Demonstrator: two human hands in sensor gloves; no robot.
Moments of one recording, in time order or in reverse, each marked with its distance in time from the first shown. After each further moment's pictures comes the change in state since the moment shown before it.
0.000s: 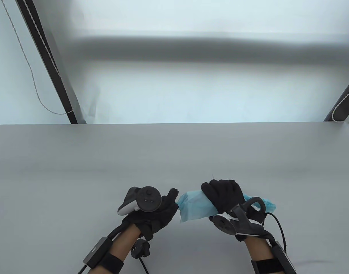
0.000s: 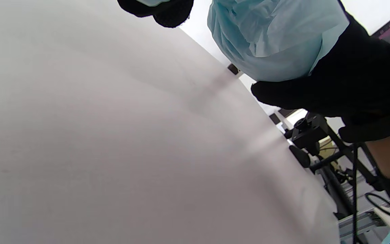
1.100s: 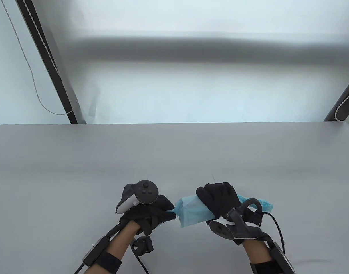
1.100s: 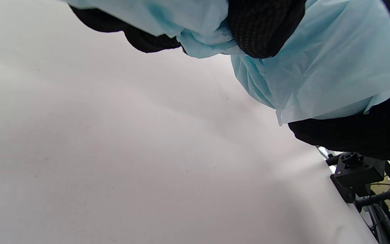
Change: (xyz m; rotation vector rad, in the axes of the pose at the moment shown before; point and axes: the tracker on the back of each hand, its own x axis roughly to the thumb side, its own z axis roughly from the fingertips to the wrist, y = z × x) left_hand 0.004 0.010 0.002 0.072 0.185 -0.072; right_hand 0.013 -0.007 0.000 -0.028 -0.078 0.021
